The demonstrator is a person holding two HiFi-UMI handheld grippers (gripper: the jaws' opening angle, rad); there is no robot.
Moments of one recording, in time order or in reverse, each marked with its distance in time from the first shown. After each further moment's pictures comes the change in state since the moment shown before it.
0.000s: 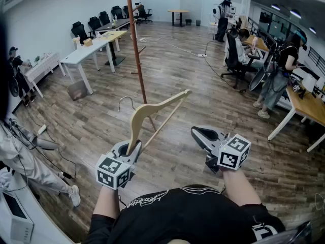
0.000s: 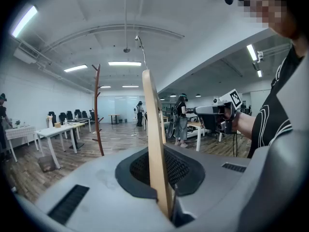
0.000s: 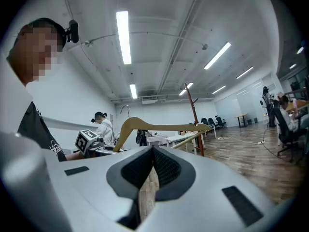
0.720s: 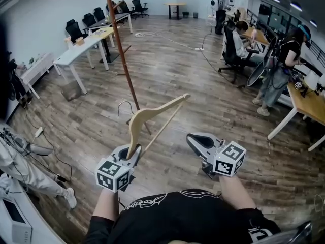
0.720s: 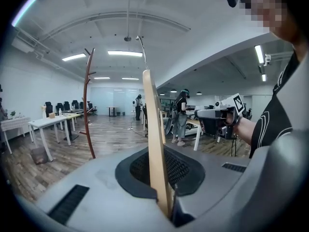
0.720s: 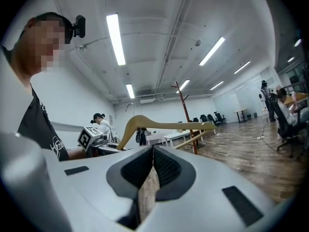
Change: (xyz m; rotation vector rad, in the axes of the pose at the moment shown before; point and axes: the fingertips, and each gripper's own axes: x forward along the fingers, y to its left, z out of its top) left arm 0.124 -0.019 0.007 -0.059 0.060 -0.021; right arm -0.023 -0.110 -0.018 0.030 0.011 0.018
